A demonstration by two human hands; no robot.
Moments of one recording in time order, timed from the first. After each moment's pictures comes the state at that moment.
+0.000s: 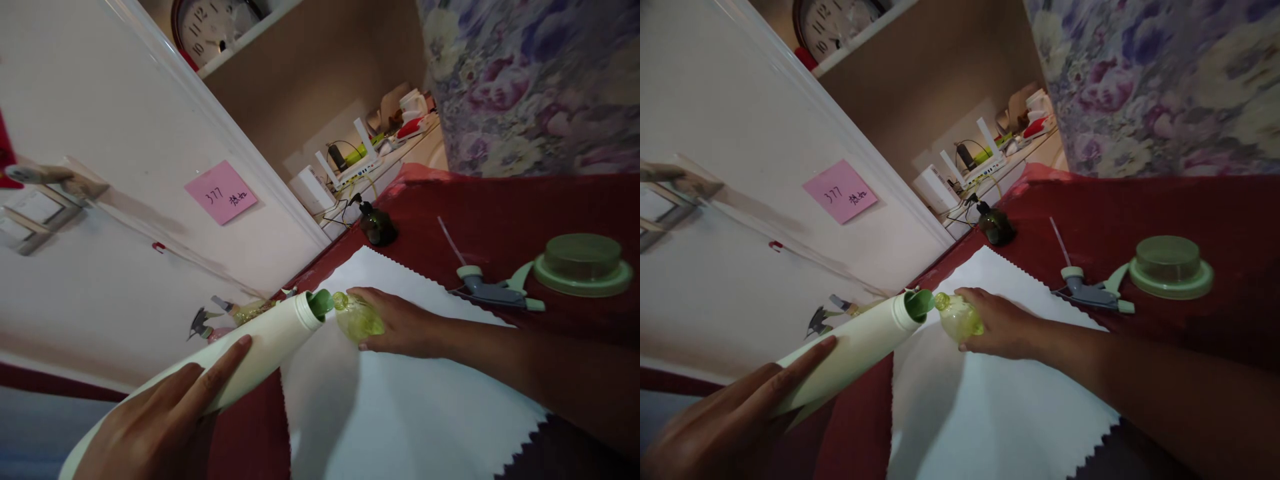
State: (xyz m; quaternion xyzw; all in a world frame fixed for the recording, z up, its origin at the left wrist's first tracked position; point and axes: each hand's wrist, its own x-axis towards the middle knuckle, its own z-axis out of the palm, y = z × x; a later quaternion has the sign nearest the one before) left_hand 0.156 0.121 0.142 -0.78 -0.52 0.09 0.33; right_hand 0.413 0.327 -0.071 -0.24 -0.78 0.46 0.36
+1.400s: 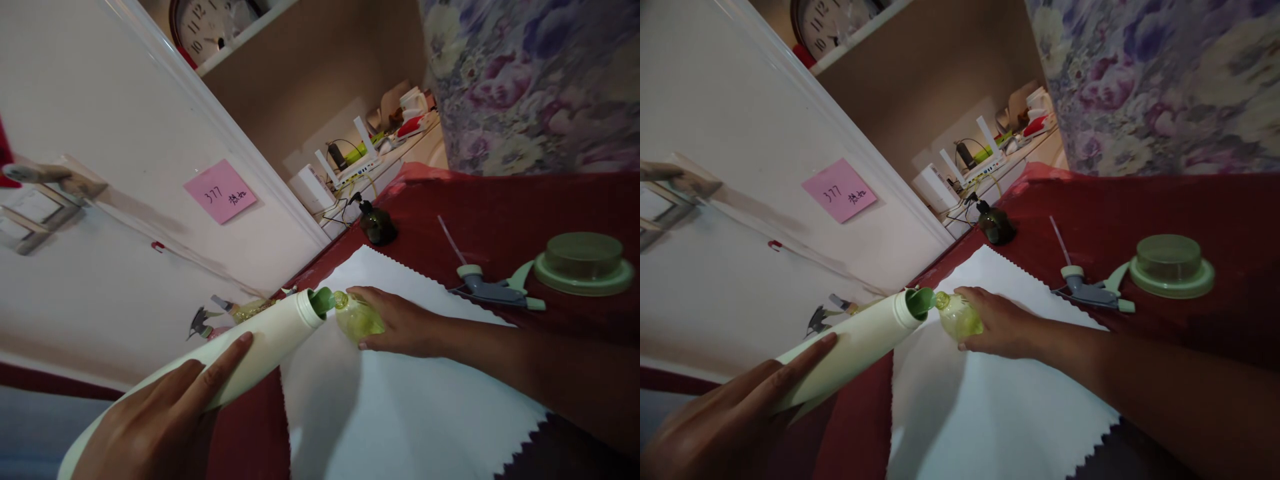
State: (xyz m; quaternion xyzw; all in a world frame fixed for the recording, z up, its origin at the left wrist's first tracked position) left_hand 0.174 0.122 0.148 -0.78 -0.54 0.09 0.31; right_hand 0.414 0.326 -0.070 -0.24 -0.78 0.46 0.36
